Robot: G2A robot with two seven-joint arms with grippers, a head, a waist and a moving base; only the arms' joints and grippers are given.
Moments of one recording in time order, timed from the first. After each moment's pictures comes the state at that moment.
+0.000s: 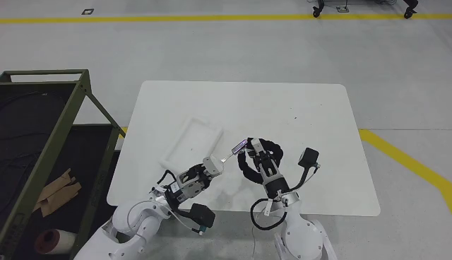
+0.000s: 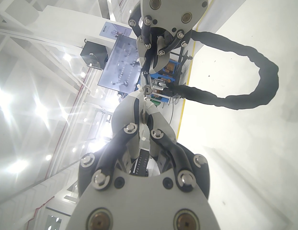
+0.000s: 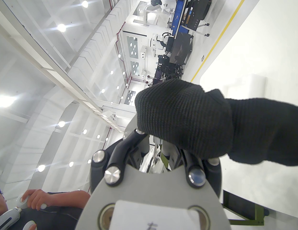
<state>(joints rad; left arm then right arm) 1.28 -1.08 -1.05 -1.70 2.37 0.16 0.58 -1.60 -1.53 1.28 -1.98 -0.26 -0.02 0.07</state>
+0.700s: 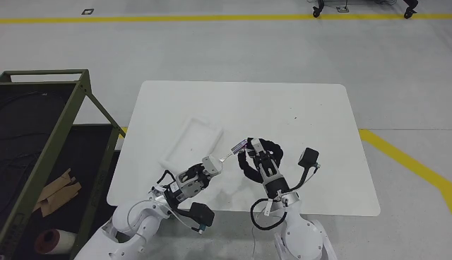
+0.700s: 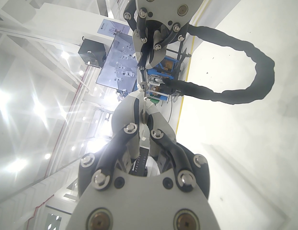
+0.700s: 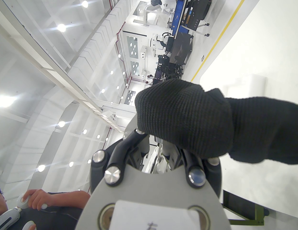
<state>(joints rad) 1.29 -1.09 -1.06 -1.69 2.38 0.15 0.58 -1.60 -1.53 1.28 -1.98 -0.26 -0.02 0.07</state>
